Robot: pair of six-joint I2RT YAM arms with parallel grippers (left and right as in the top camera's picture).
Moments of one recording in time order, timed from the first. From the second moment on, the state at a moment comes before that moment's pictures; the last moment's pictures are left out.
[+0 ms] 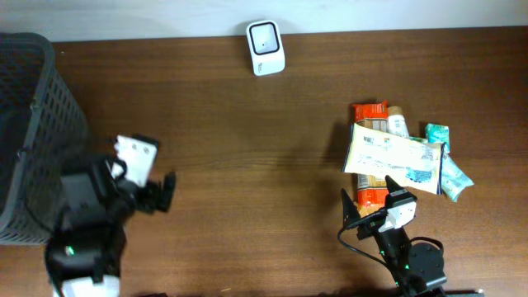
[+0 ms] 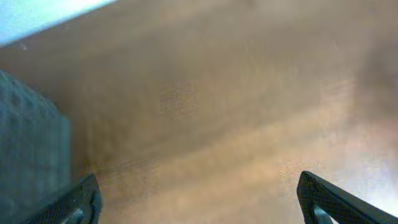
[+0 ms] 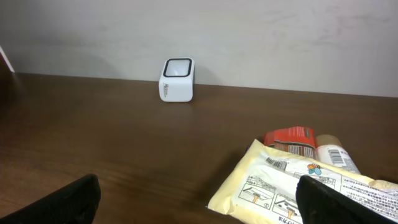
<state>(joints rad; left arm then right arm) 0.10 0.88 0.90 -0.77 0.17 0.40 0.25 0.01 0.01 -0.07 -0.02 0.05</state>
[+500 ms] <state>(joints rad) 0.02 0.18 0.12 -0.07 0.31 0.40 0.25 0.01 0.01 -0.07 -0.03 0.05</state>
